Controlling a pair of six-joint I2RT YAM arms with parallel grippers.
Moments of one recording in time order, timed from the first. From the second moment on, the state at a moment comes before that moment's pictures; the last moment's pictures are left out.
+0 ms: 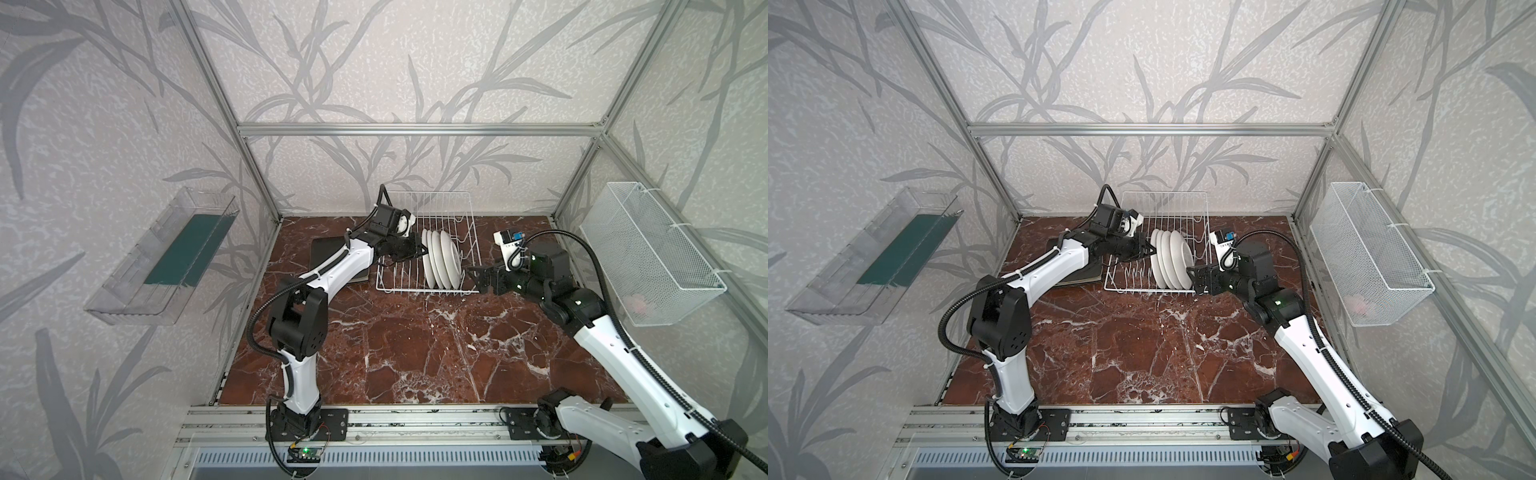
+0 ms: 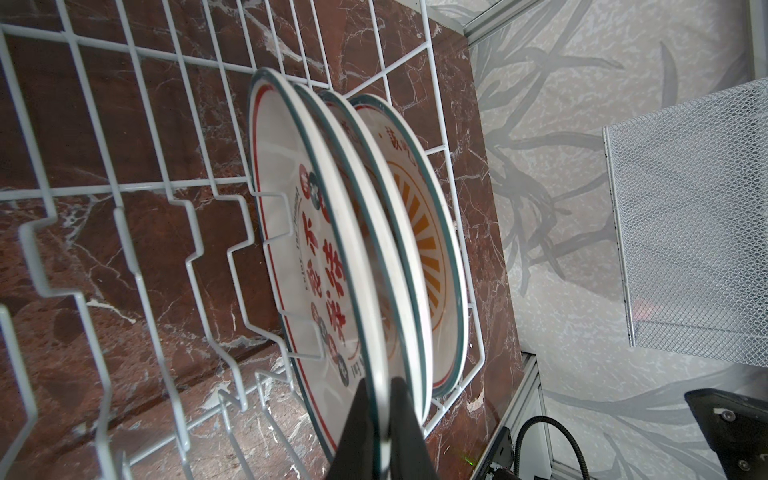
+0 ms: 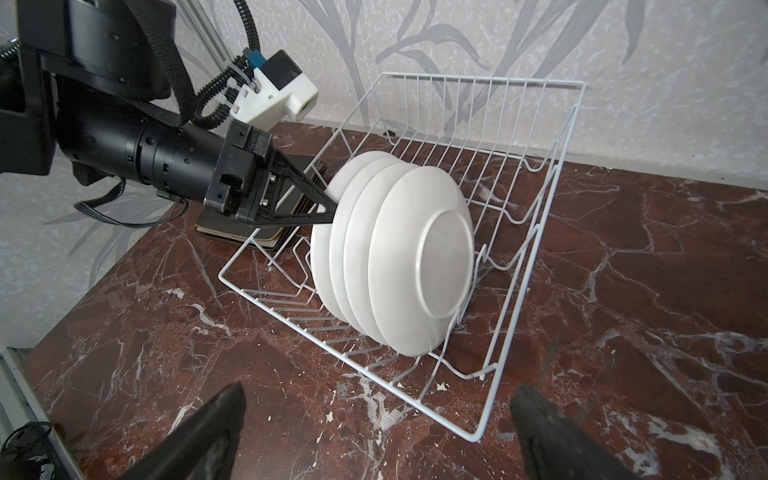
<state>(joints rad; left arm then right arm) -0.45 1.90 1.59 -0.44 0.53 -0.61 0.38 1.04 1.00 -0.46 -0.22 0.15</state>
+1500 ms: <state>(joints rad) -0.46 1.76 1.73 -0.65 0.38 -0.56 0.38 1.04 0.99 -0.45 -0.21 0.15</state>
